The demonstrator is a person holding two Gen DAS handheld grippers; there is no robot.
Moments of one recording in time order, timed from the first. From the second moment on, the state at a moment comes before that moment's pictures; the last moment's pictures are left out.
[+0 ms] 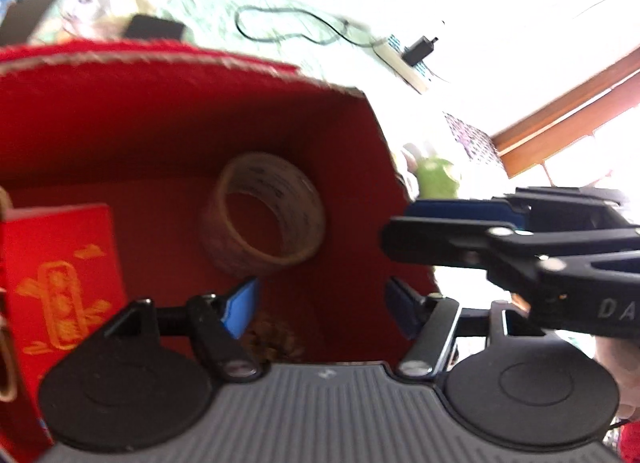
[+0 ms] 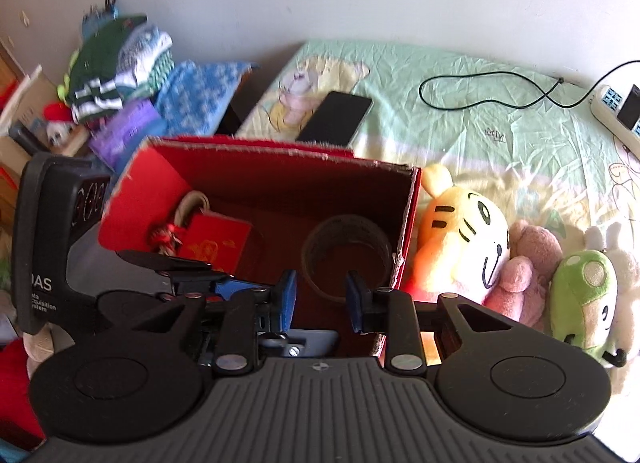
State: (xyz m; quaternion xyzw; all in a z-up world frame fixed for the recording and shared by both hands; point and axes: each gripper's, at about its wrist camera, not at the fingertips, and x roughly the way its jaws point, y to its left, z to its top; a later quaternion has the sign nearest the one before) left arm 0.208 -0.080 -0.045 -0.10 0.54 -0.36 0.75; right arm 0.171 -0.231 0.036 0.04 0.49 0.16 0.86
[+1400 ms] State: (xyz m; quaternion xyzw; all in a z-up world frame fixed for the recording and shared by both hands) left arm 0.139 -0.083 -0.010 0.07 0.46 -0.12 0.87; right arm 0.127 -0.251 0.007 0.11 0.44 0.20 0.87
